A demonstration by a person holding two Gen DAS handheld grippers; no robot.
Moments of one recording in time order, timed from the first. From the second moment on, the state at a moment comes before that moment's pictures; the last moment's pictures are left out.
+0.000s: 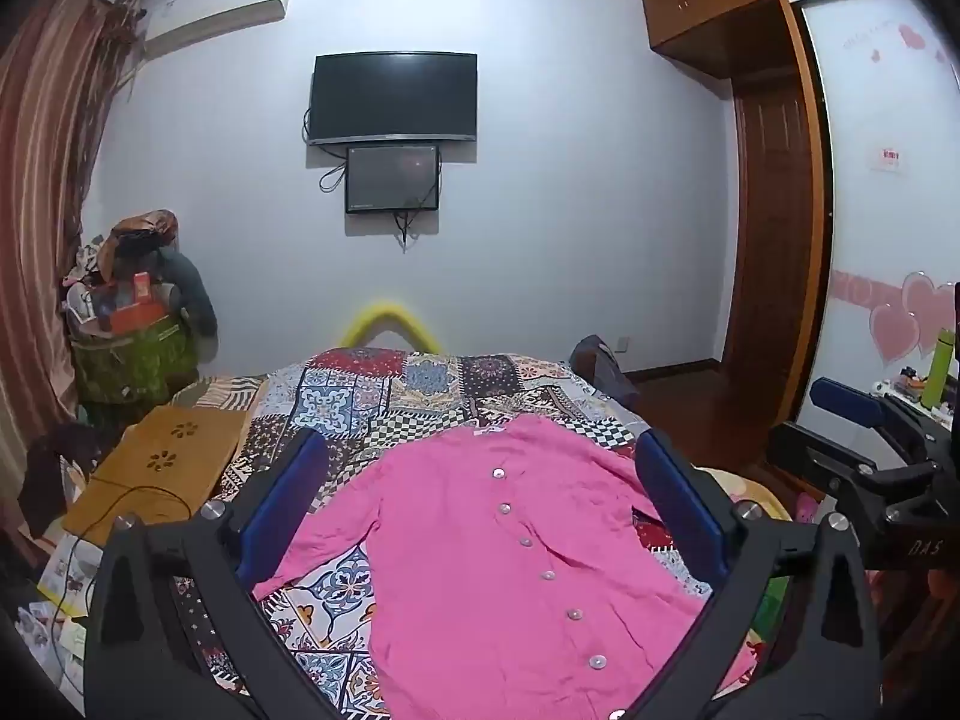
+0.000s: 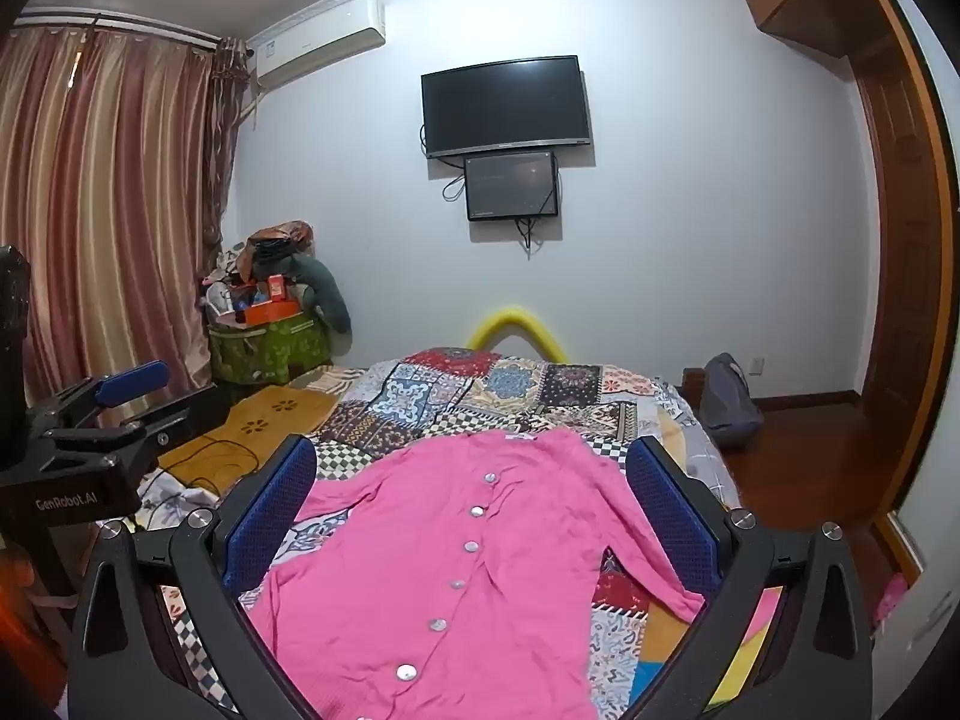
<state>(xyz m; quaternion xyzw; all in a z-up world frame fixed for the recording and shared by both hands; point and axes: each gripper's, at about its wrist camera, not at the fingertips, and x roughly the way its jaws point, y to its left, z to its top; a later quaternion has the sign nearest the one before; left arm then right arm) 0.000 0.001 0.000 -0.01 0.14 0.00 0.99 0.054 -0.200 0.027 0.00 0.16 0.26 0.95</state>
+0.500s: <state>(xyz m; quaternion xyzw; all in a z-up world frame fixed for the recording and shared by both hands) 0.002 -0.005 -0.001 0.00 0.14 0.00 0.99 0.055 -0.200 0.027 0.00 0.16 0.26 0.95</state>
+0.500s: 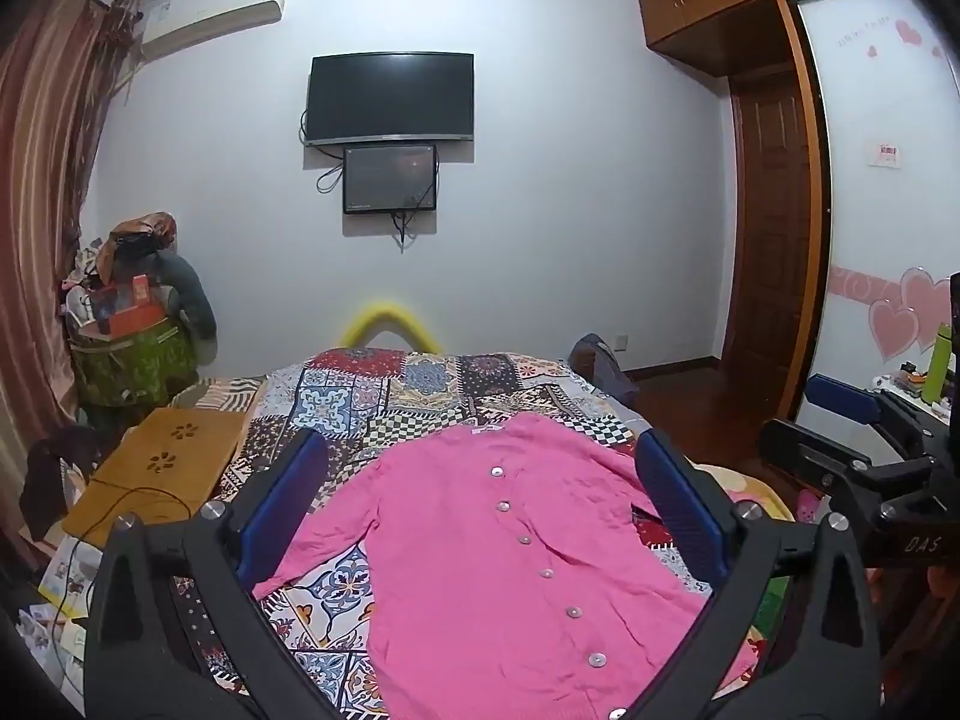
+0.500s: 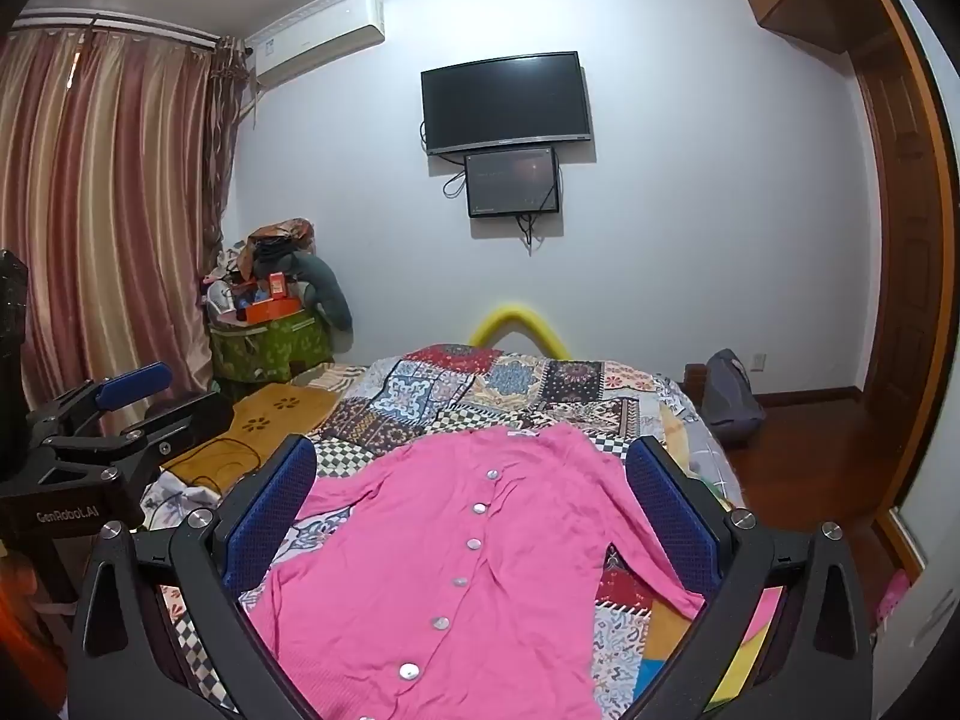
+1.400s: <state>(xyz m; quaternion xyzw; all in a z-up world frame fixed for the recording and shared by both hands) 0.001 -0.009 -0.006 0.00 0.14 0.00 0.99 0.054 -0.198 0.025 0.00 0.16 0.26 0.95</state>
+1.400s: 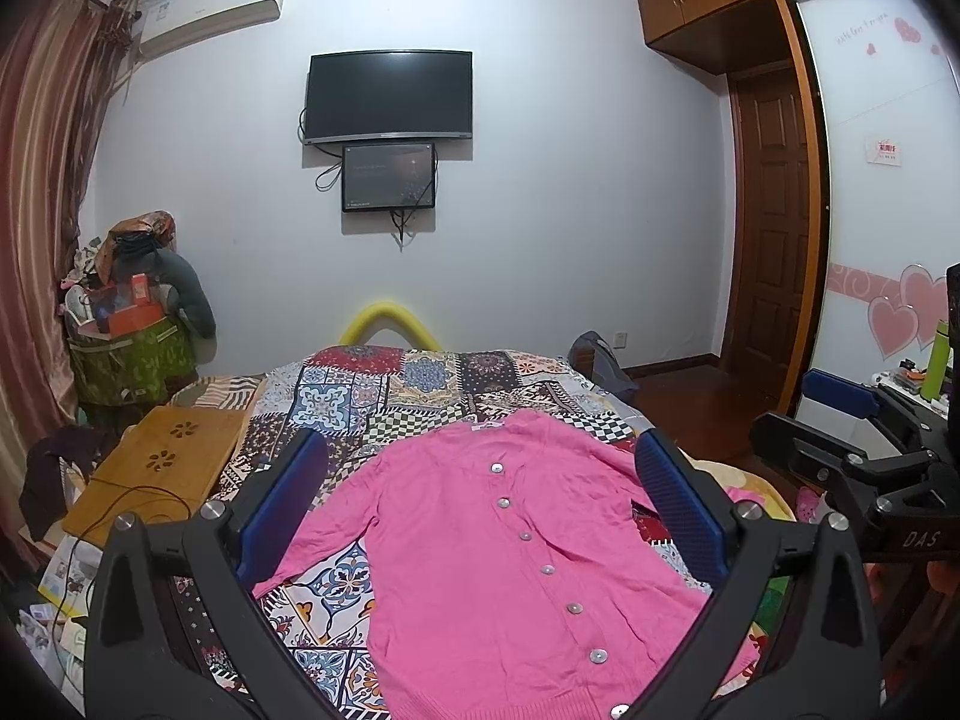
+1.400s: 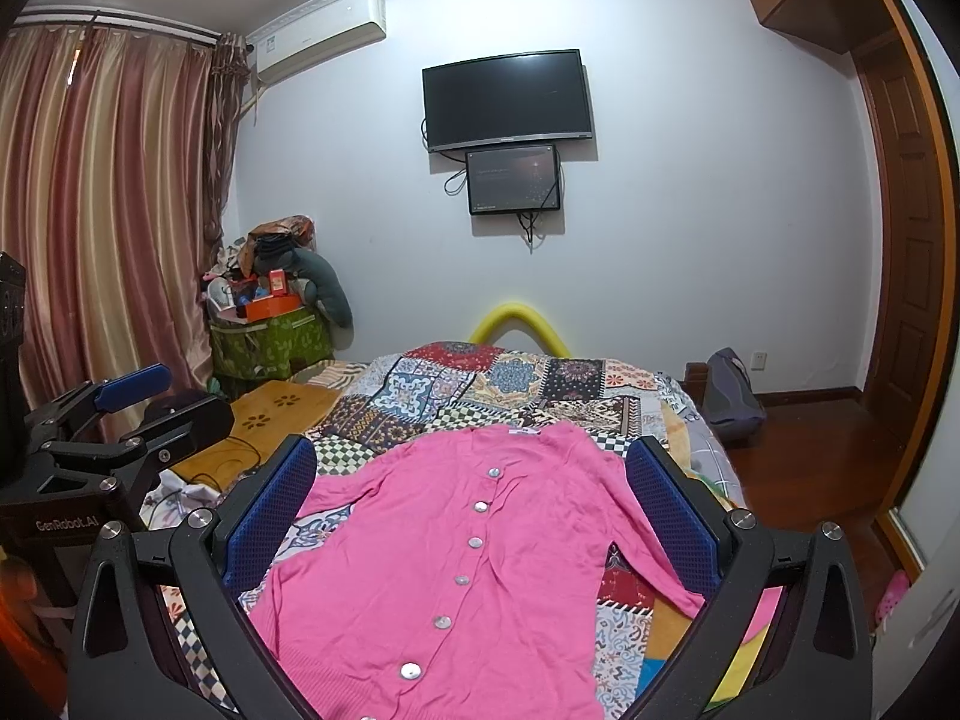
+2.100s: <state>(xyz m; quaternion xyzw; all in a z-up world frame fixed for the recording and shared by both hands) 0.003 -0.007 -0.006 0.00 0.14 0.00 0.99 0.055 -0.195 0.022 0.00 0.16 0.26 0.95</state>
